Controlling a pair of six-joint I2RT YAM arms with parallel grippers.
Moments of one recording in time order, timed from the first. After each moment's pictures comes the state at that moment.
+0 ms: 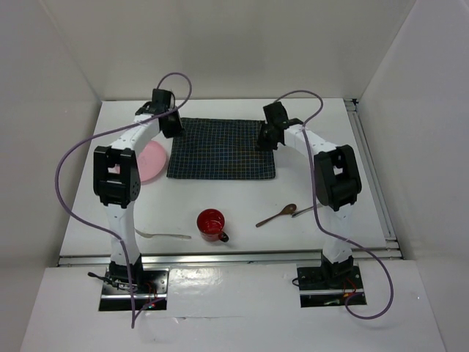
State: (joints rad) left arm -0.11 2.13 1.84 -0.54 0.07 -0.43; right arm 0.34 2.08 1.65 -0.45 -0.04 0.53
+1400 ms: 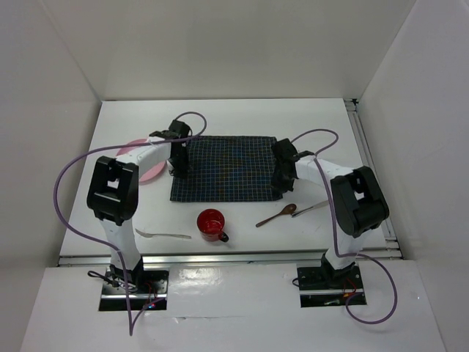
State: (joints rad) left arm -0.27 1.91 1.35 -0.68 -0.08 -0.51; right arm 0.39 1.73 1.02 -0.49 0.07 0.70
